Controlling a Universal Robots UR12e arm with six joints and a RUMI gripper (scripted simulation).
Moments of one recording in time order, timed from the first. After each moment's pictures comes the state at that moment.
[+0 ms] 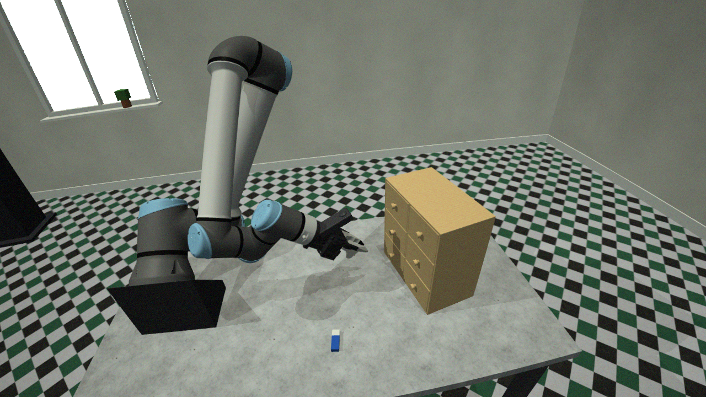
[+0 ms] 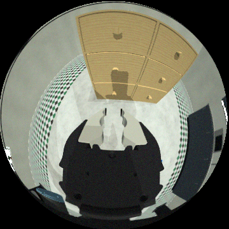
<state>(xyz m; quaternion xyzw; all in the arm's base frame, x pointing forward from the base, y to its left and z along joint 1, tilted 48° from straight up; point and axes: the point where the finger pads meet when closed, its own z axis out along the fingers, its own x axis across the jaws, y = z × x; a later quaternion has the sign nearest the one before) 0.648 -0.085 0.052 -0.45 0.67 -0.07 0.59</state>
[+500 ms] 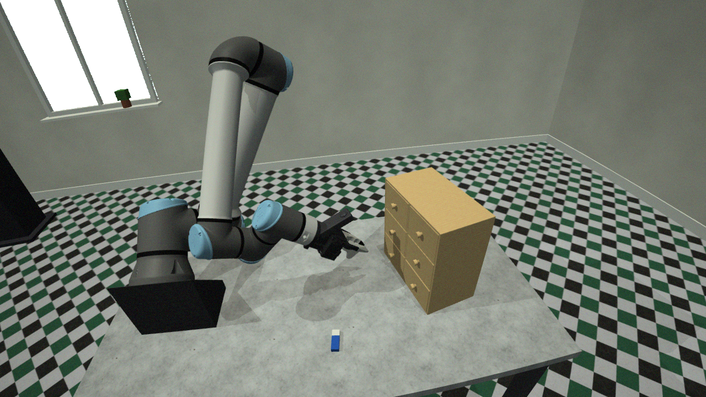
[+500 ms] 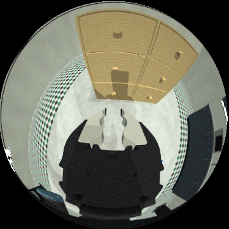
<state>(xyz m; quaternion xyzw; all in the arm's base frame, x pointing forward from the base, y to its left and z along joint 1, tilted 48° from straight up) 0.649 -0.083 0.051 -0.45 0.67 -0.07 0.59</state>
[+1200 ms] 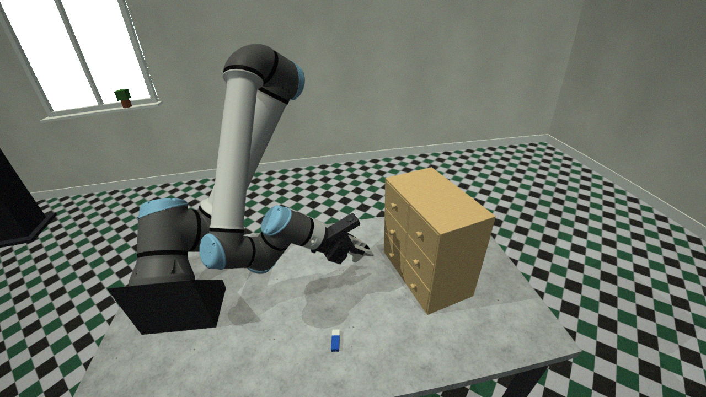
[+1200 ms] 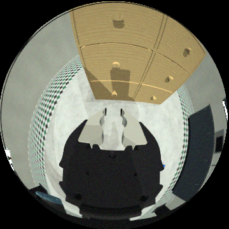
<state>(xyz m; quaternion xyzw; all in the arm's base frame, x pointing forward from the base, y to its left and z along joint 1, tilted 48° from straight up) 0.672 -0.065 0.037 -0.45 0.67 -0.06 0.59</state>
